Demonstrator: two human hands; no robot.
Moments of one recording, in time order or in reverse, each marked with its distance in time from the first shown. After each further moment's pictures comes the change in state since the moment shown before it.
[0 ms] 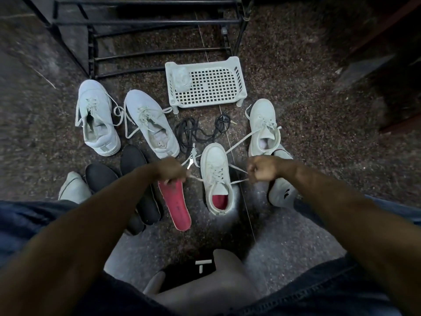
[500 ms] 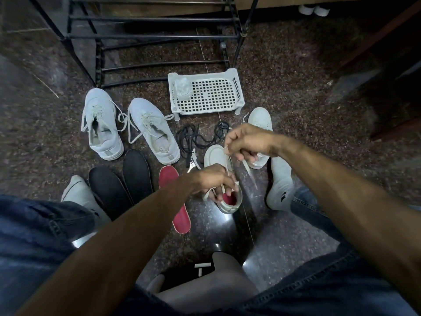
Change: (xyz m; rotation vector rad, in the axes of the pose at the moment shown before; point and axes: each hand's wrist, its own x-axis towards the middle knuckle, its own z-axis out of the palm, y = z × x) left_hand -0.033 0.092 0.052 -0.331 -0.306 0.157; right_hand -0.059 -0.073 -0.070 0.640 0.129 -0.282
